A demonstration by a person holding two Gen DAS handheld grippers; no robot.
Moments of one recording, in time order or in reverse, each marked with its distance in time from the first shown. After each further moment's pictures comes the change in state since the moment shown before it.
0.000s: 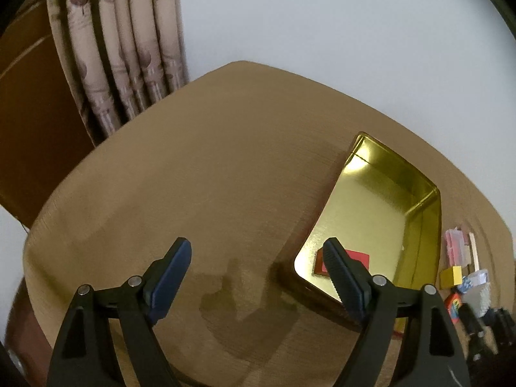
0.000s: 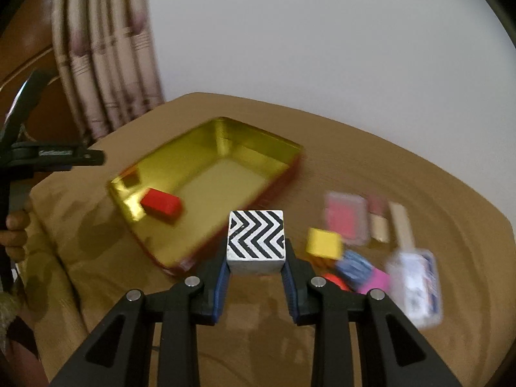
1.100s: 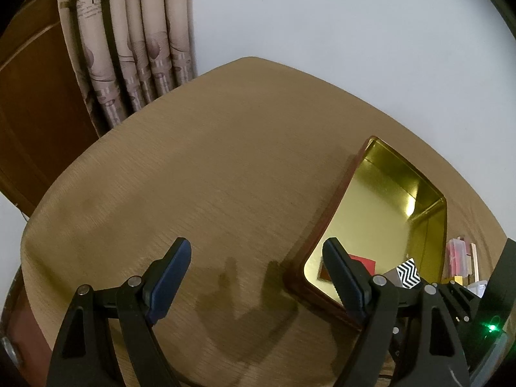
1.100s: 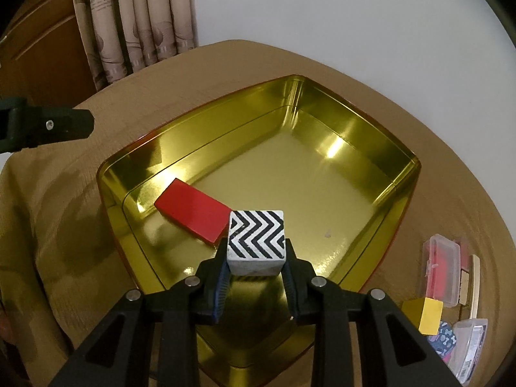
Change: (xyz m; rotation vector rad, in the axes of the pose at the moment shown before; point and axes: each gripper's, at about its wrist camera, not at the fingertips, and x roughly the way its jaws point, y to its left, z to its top) left arm 0.002 0.006 0.000 -0.031 0.005 0.007; right arm 0.111 0.066 0.036 -0.161 0.203 0.055
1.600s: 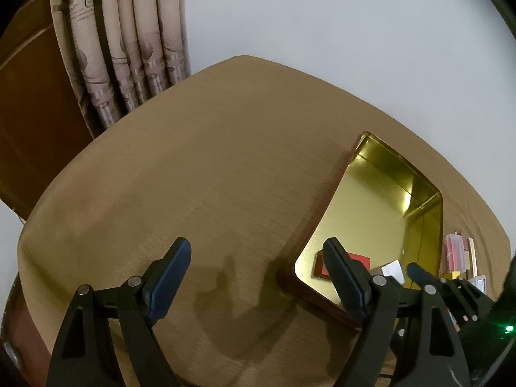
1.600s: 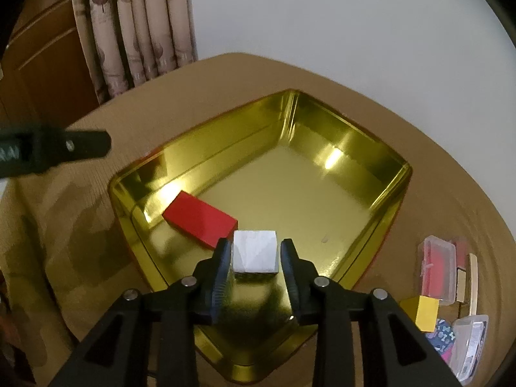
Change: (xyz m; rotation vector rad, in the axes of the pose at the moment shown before) left arm 0.000 -0.004 -0.002 0.028 -0.001 -0.018; right arm -0.017 0.000 -0.001 0.026 -0.059 0.007
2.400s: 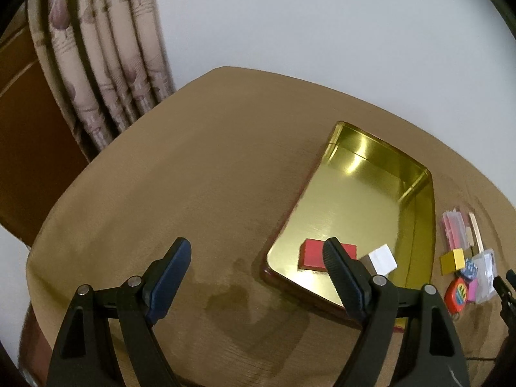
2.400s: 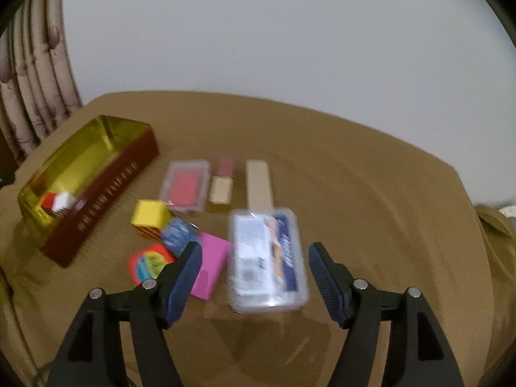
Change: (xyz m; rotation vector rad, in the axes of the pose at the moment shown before) left arm -0.009 -0.031 -0.013 0.140 -0.042 0.020; right arm -0.099 -0.188 -0.121 0.339 -0.044 -0.307
